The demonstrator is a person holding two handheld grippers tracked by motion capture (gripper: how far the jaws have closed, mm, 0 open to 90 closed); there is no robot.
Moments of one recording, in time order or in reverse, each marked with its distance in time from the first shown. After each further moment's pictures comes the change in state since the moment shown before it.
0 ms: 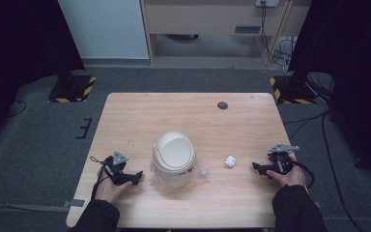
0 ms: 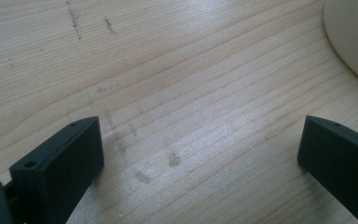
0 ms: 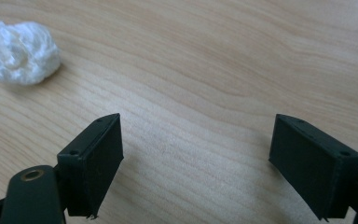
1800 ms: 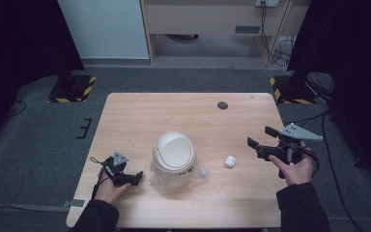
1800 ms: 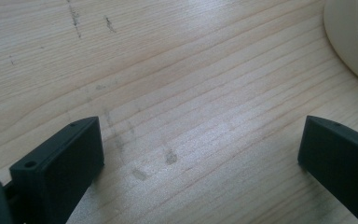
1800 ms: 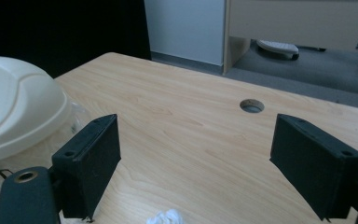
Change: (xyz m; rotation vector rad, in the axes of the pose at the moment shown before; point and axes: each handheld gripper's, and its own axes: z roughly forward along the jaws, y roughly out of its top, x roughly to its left) left arm -0.003 -0.001 -0.001 0.001 0.010 -0.007; right arm 0.060 0.088 -0.104 -0.444 0.098 -0.003
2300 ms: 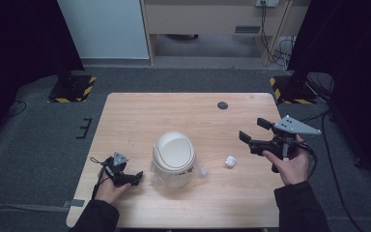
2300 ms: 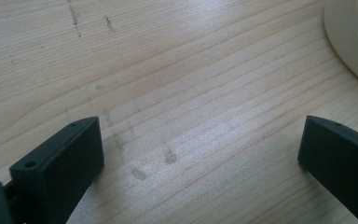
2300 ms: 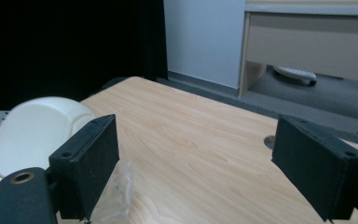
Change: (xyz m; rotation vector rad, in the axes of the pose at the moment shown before) left arm -0.001 0.000 0.000 0.002 0.002 -0.001; right arm 0.030 0.035 0.000 -0.078 0.068 -0.037
